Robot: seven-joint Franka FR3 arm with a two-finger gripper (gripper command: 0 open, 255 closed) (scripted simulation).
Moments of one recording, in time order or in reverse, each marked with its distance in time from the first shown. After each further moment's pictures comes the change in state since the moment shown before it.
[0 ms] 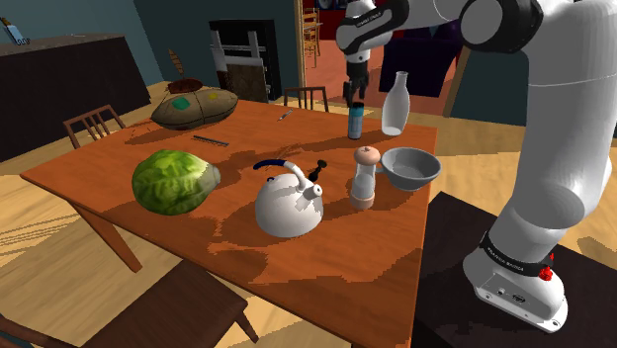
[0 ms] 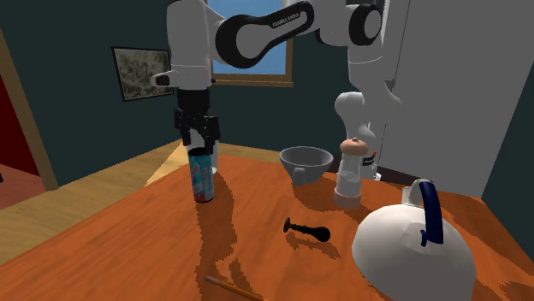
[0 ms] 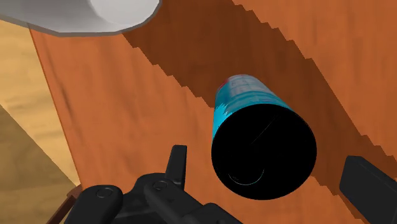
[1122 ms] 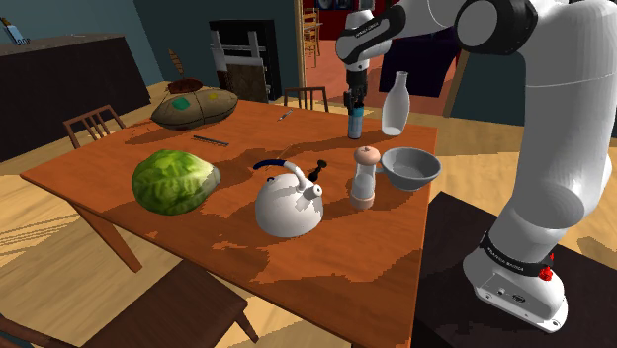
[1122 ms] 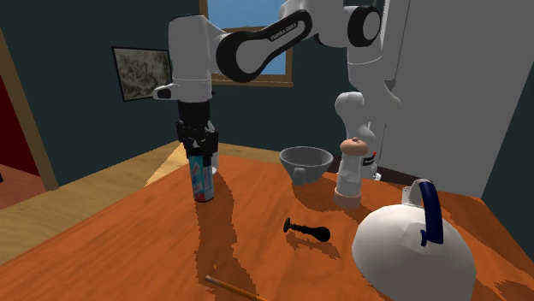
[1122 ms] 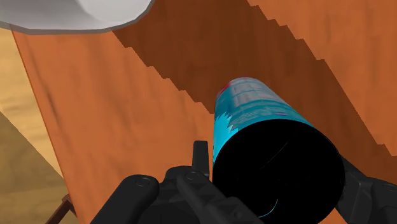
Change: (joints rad) arm -0.002 0.020 0.002 -0.045 0.005 0.066 -0.002
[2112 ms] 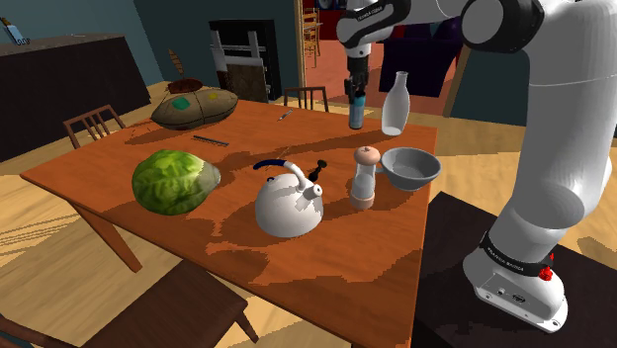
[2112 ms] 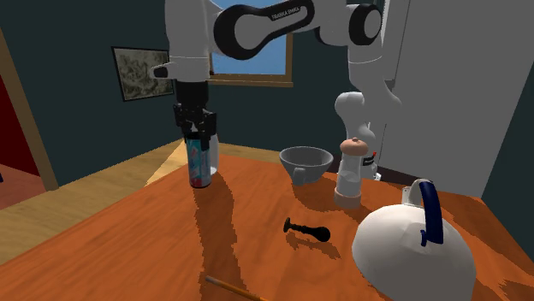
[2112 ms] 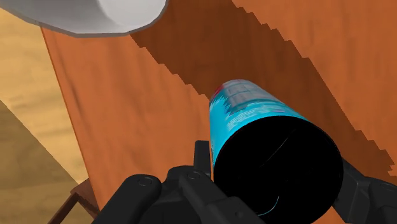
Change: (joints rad) arm -0.001 -0.025 -0.004 0.083 -0.005 -0.108 -0.003
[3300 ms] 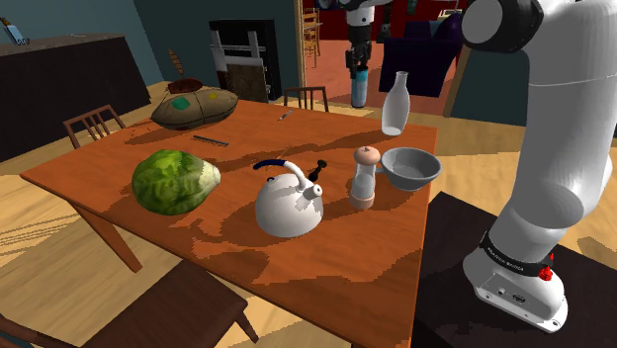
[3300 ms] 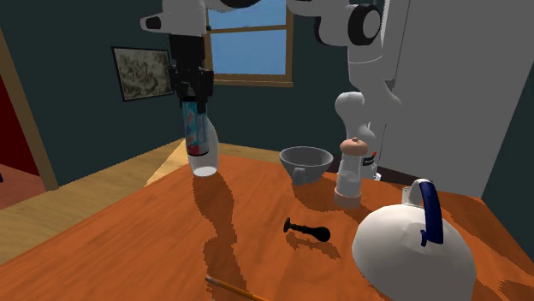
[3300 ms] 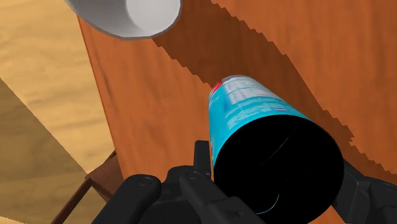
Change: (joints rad) arm -0.008 0.002 -0.004 0.248 0.001 -0.245 -0.008
